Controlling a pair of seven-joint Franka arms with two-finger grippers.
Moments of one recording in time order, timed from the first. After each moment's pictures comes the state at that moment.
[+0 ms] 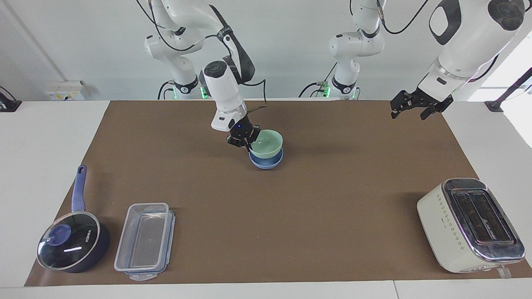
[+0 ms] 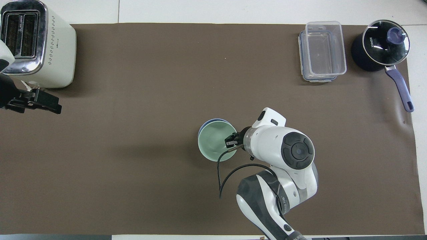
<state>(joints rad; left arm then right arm) 0.03 0.03 -0.11 -1.57 -0.03 1.48 0.04 0.34 0.05 0.21 -2.27 0.22 2.56 0.11</state>
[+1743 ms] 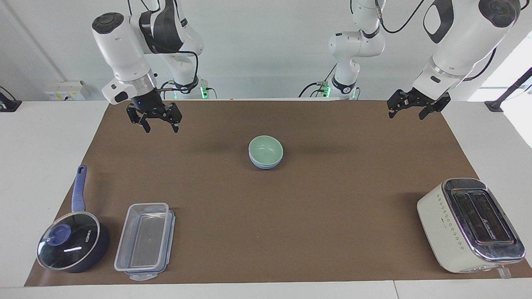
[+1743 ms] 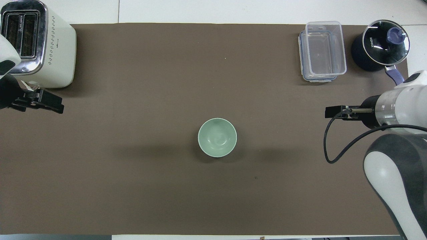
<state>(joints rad) -0.06 0.03 -0.04 -1.56 -0.01 1.49 0.04 -0.12 -0.17 0.18 -2.02 0.09 1.94 0.11</state>
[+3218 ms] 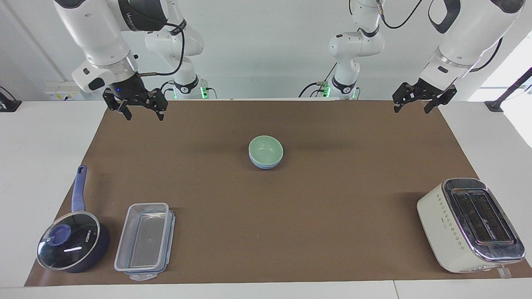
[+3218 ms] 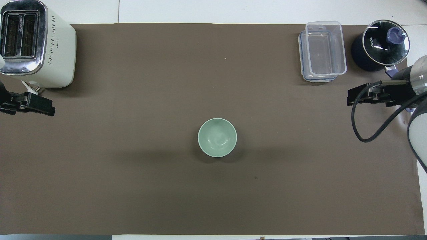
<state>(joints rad) 0.03 -0.01 -0.12 -1.58 -0.01 1.48 0.04 -0.04 -0.02 0.09 -1.63 0.01 1.59 0.11</state>
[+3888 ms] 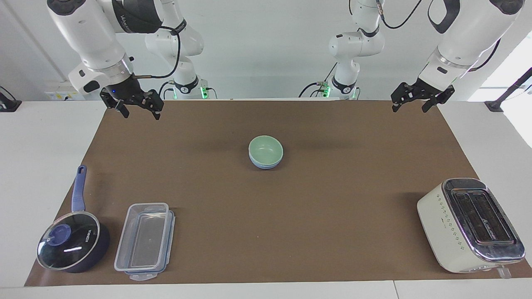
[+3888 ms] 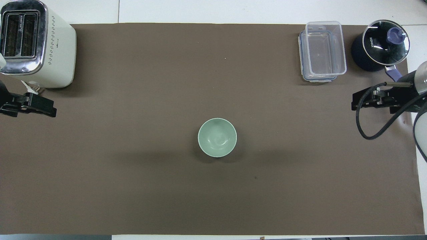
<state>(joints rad) 0.04 -0.01 -0.12 -1.58 -0.02 1.47 0.01 -0.05 -0.02 0.08 -1.64 0.01 1.56 0.15</state>
